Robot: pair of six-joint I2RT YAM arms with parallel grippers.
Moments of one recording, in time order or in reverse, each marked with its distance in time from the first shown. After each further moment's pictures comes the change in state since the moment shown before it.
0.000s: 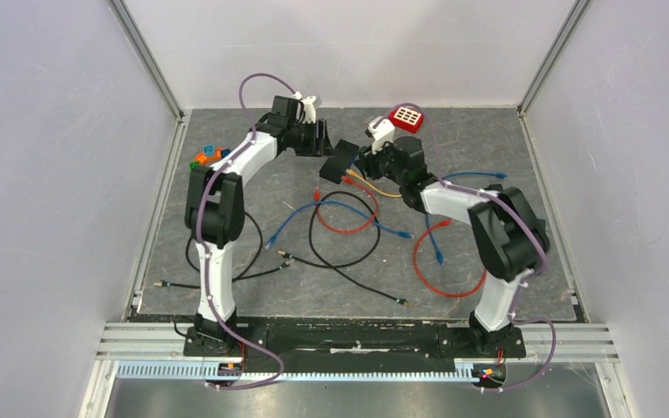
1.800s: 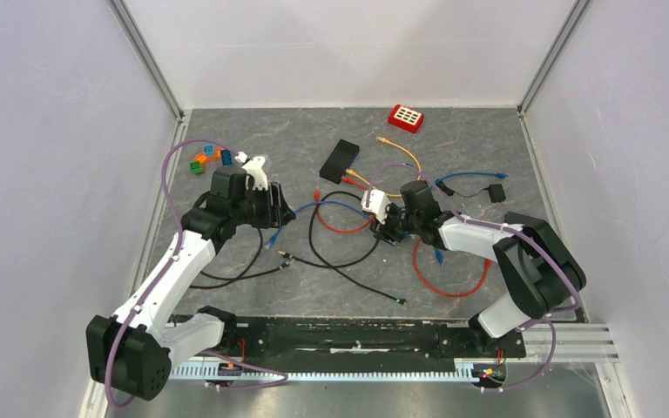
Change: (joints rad) left arm -0.003 -1.040 -0.866 -0.123 -0.125 -0.068; right arm 0.047 -0.227 -0.349 -0.367 -0.332 -0.575
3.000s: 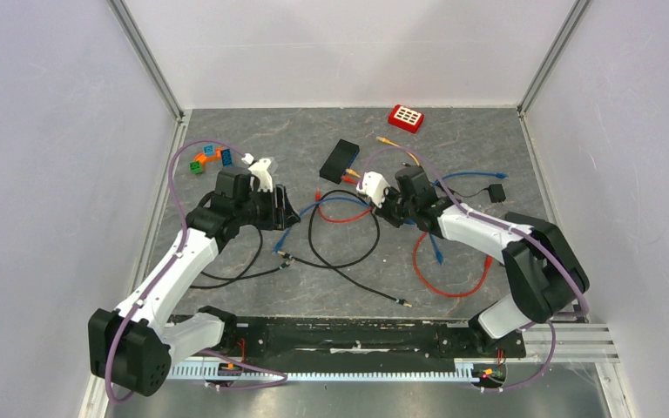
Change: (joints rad) left arm -0.022 0.027 -0.007 0.015 0.041 0.000; right arm 0.026 -0.009 0.172 -0.163 0.195 0.050
